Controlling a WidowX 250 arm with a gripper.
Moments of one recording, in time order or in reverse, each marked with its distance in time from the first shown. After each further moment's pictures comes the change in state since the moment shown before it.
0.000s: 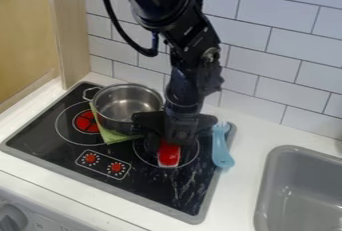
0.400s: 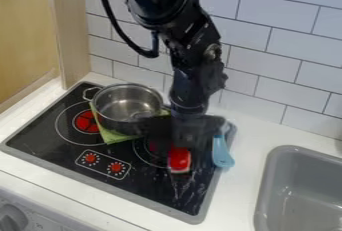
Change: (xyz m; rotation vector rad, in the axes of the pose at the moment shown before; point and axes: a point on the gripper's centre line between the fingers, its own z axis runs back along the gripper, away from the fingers) arm 0.017 0.018 0.009 0.074 -0.041 -0.012
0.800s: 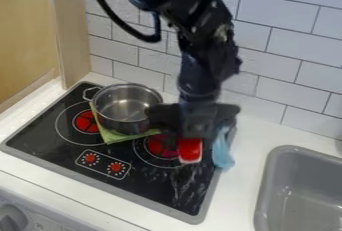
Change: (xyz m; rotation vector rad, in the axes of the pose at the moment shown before) arm 0.001 0.004 0.032 0.053 0.082 -0.029
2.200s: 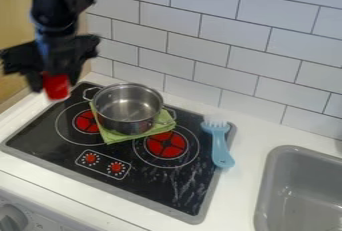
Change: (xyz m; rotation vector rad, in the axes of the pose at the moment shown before) arm -0.049 -0.155 0.034 -0.218 0.159 0.472
